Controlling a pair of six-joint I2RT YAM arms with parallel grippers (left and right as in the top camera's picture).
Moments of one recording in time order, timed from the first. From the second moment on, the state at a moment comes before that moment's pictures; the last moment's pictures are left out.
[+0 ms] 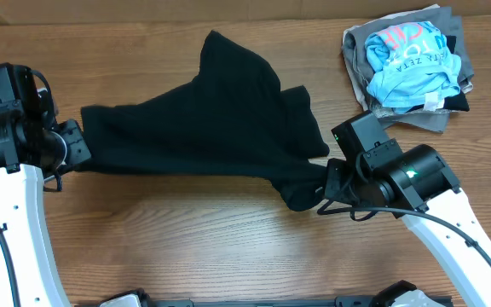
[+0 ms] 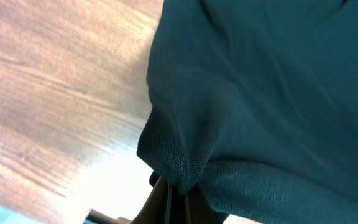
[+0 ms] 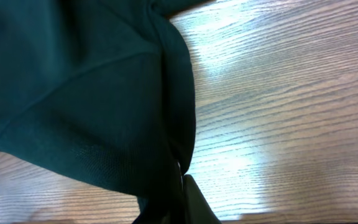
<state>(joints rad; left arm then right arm) 0.27 1.40 1.64 -1.47 -0.05 -0.21 0.48 1.26 1.28 -1.31 -0.02 0.69</state>
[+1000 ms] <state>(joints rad) 0.27 1.39 0.95 -0.86 -0.16 -0.36 0.35 1.66 1.28 -0.71 -0.14 0.35</state>
